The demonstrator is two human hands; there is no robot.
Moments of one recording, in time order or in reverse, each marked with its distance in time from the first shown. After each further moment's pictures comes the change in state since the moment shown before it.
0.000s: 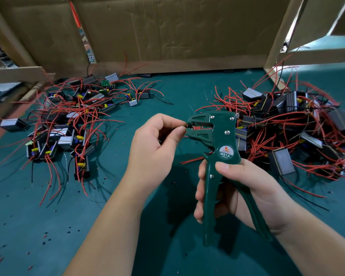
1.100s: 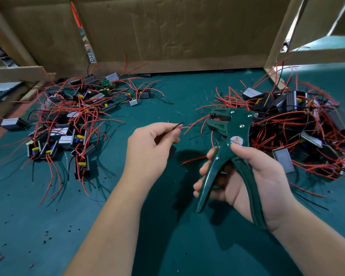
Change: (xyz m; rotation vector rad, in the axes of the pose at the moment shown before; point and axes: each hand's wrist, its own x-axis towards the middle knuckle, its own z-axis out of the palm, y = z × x) left_hand 0.005 -0.017 -0.005 0.171 0.037 -0.144; right_hand 0.006 -0.001 -0.001 0.169 0.208 -0.054
